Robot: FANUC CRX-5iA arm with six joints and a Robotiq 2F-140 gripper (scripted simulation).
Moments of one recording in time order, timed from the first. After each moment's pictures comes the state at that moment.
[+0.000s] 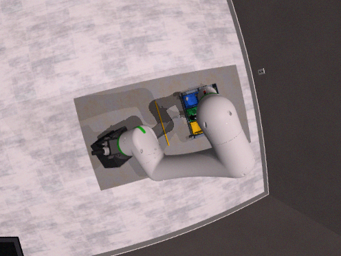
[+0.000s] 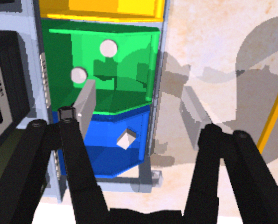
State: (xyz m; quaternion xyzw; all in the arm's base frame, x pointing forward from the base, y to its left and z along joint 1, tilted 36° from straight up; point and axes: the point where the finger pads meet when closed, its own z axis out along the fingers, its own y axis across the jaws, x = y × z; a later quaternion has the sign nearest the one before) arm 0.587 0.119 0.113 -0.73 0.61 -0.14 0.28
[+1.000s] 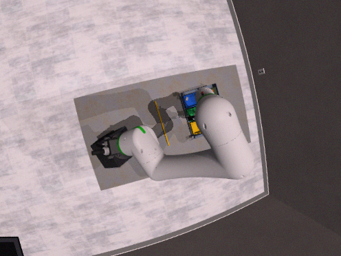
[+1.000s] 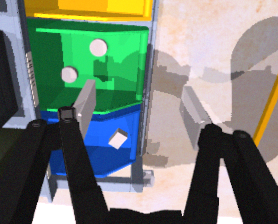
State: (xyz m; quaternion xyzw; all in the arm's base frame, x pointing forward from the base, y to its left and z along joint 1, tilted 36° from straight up) arm 0.576 0.118 0.105 -0.73 0.61 -0.14 0.28
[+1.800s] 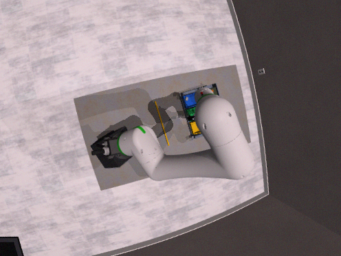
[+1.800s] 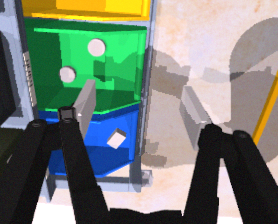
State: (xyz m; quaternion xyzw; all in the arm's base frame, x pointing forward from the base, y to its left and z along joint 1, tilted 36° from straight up) arm 0.574 0.117 0.103 -0.73 0.61 -0.14 0.28
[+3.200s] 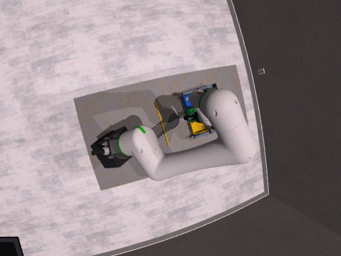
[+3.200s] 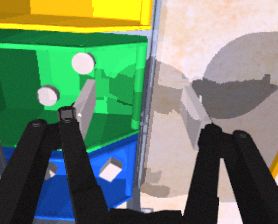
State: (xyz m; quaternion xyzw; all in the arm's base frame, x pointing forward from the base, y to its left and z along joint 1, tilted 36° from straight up) arm 0.612 0.135 0.041 -0.73 0.61 -0.14 0.28
